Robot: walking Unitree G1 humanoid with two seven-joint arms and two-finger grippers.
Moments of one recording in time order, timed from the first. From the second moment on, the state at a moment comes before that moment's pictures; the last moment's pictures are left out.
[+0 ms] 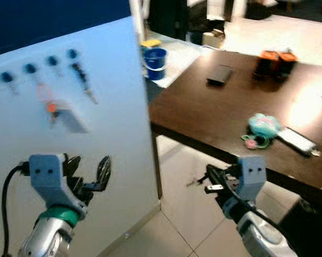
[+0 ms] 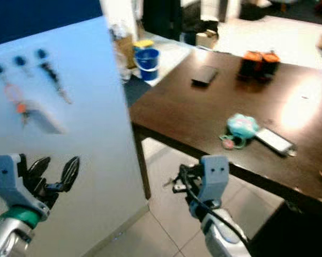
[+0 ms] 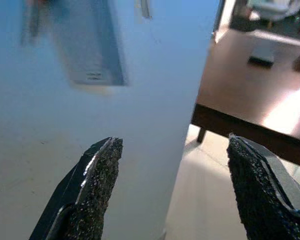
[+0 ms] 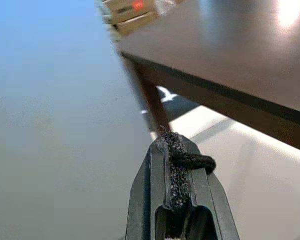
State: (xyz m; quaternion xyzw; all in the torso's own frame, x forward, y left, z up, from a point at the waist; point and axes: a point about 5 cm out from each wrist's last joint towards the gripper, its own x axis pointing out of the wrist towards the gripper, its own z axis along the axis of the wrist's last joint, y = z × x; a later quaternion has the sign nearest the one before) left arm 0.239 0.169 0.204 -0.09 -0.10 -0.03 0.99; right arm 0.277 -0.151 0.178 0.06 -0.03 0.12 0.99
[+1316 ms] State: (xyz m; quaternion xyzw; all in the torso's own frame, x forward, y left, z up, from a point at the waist) left arm 0.274 0.178 0.173 -0.02 -0.04 0.05 1.00; right arm 0.303 -0.147 0.163 0.07 -0.03 0.10 0.99
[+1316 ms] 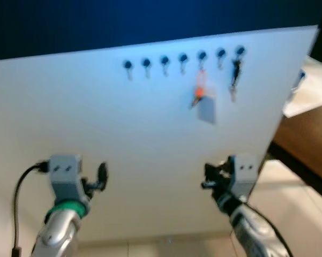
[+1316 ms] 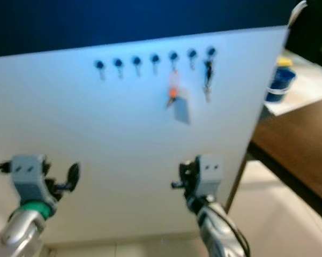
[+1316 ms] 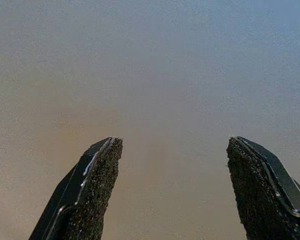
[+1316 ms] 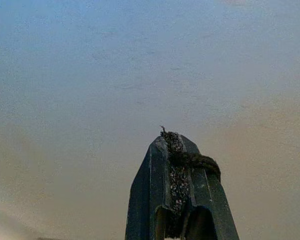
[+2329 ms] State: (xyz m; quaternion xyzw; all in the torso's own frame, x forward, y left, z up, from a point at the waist) left arm 0.284 0.158 0.130 -0.01 0.01 0.02 1.00; right arm 0.305 -0.141 0.136 0.09 0.01 0.08 0.99
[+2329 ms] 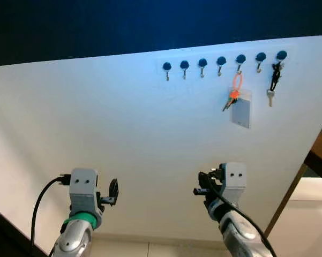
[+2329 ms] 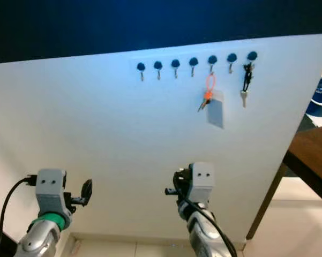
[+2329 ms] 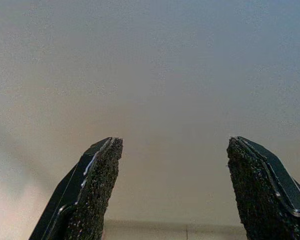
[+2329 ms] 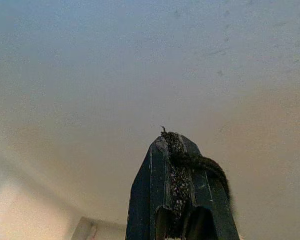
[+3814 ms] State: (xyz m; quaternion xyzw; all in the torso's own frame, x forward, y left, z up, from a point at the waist) left arm 0.288 0.159 0.134 -0.04 -0.03 0.03 1.00; right arm 0.314 -0.132 0.146 0.11 -0.01 0.07 0.99
